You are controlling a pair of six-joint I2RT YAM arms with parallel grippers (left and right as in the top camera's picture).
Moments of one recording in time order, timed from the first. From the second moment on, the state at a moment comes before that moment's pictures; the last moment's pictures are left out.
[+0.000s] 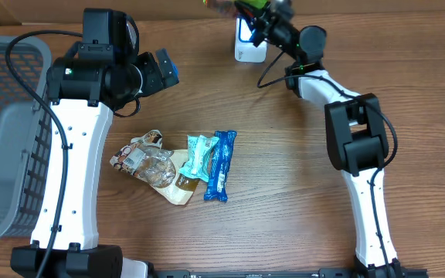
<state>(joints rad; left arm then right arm) -0.08 1.62 1.79 -1.18 0.10 -0.48 0.24 2.61 1.94 1.23 -0.71 0.42</state>
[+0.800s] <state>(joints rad) -0.08 1.62 1.79 -1.18 0.10 -0.48 -0.26 2.47 1.94 0.63 -1.01 0.83</state>
